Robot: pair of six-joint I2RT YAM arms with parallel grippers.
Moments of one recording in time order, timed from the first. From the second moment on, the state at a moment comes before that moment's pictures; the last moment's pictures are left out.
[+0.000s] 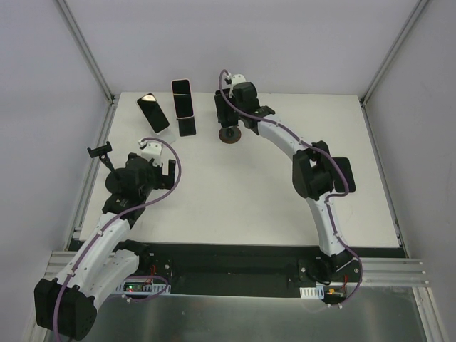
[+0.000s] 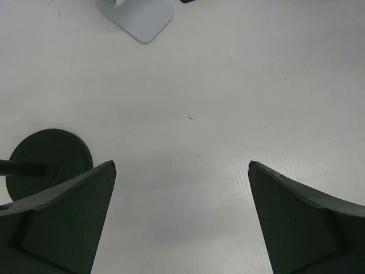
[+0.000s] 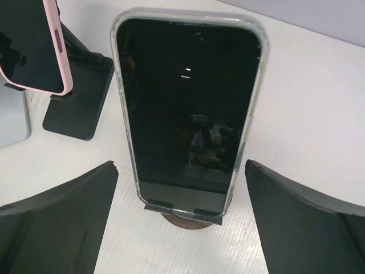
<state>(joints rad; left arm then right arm) -0.27 0.79 0.54 -0.25 -0.14 -0.01 0.57 2.32 2.06 -0.24 0.07 0.14</state>
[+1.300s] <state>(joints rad) -0.28 0.79 0.54 -0.24 -0.14 -0.01 0.62 2.40 2.12 -0.24 0.25 0.14</state>
